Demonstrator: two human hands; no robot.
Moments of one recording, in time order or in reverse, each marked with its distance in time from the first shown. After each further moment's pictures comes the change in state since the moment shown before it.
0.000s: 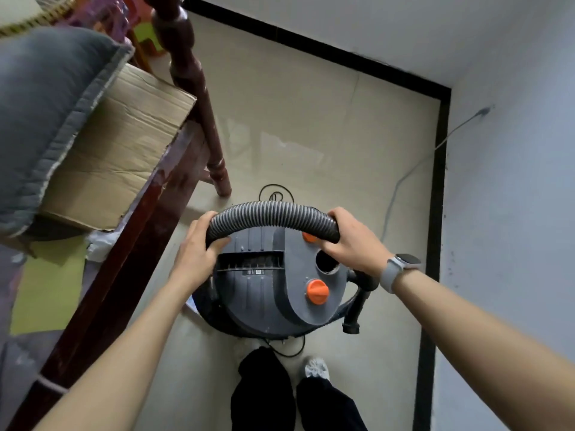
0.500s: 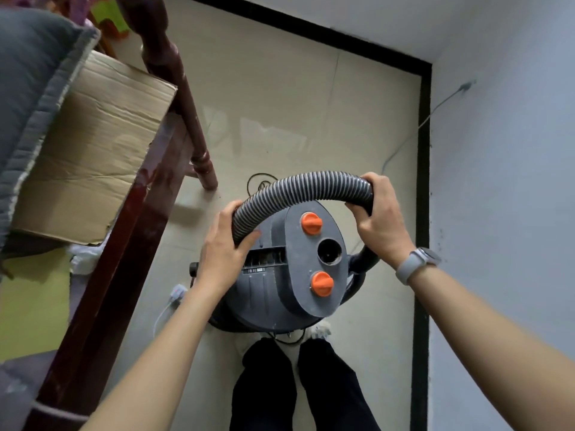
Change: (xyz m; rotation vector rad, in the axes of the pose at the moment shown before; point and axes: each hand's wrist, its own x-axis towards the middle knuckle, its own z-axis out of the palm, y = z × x) left_hand 0.003 0.021 0.026 -0.069 -0.008 0.162; right_hand -0.002 -0.002 -0.018 0.141 0.488 -0.024
